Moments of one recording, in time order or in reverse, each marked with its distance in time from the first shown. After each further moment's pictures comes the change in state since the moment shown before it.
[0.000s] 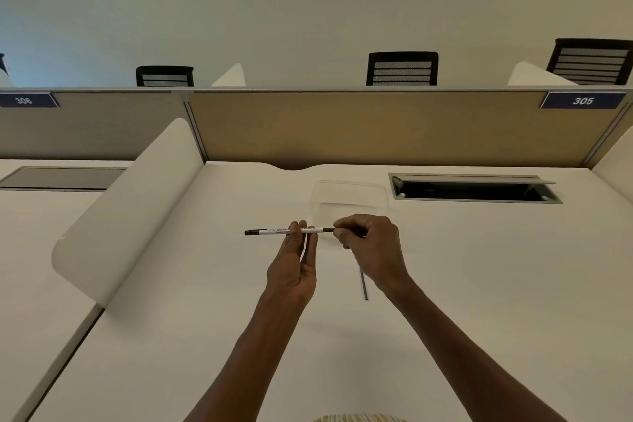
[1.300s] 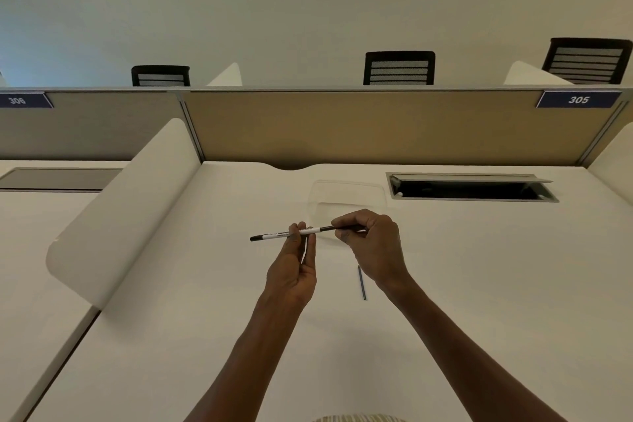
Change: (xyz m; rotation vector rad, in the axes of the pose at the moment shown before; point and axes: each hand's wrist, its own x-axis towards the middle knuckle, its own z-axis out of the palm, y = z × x) left_hand 0.003 0.000 0.001 -0.043 -0.009 -0.081; right_hand 0.000 -0.002 -0.003 0.005 0.045 -0.072
